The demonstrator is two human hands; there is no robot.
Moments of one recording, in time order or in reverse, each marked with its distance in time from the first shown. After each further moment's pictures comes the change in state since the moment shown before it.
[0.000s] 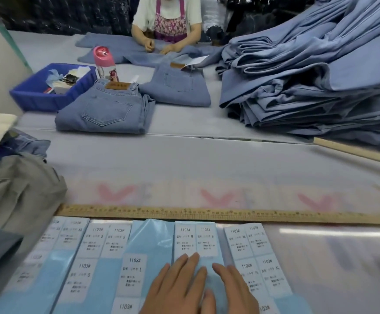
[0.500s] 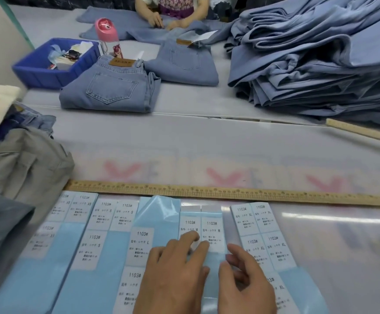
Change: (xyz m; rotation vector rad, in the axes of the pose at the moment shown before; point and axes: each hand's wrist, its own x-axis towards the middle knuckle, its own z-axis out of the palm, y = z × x) left_hand -0.009 -0.016 0.000 0.090 0.084 0.024; right_hand -0.004 0.035 0.005 0.375 -0.228 0.523
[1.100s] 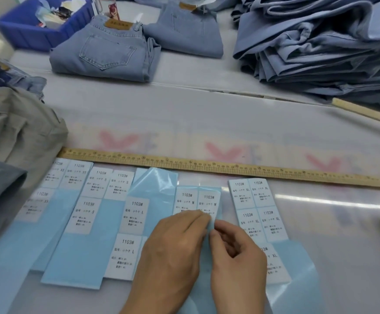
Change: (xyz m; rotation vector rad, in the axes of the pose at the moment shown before) left_hand -0.010 0.012 0.003 -0.234 0.154 -0.062; right_hand 0.000 -0.006 -0.012 0.007 -0.220 0.049
